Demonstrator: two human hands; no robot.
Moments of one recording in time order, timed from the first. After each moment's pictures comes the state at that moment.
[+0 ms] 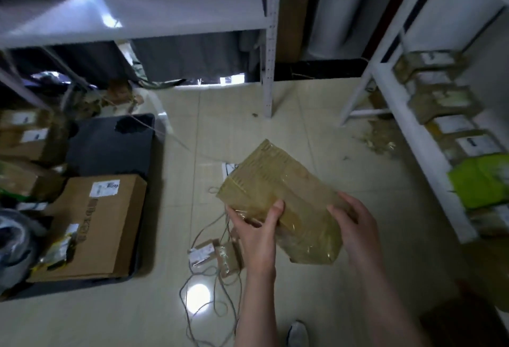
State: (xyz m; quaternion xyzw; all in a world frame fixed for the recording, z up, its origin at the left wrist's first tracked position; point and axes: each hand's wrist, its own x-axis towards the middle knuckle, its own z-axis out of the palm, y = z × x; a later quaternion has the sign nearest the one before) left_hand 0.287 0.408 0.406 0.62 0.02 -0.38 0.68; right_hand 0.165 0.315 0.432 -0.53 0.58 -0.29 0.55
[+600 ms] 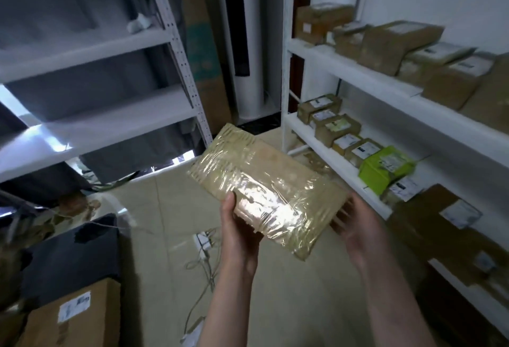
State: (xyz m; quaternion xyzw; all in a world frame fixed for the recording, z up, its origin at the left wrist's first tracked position) left_hand 0.234 0.411 0.606 0.45 -0.09 -0.57 0.68; right_hand 0.054 0.361 0.602 -0.24 0.52 -0.51 0.64
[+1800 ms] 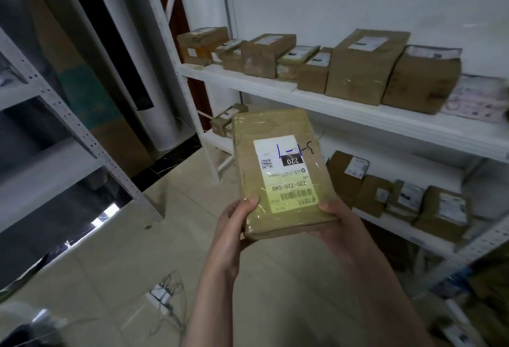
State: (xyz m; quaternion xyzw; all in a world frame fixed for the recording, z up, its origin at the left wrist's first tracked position) left_hand 0.179 0.405 0.639 0.52 -0.41 -0.64 0.39; right_hand -0.019 0.436 0.616 -0.27 0.43 -0.59 0.63
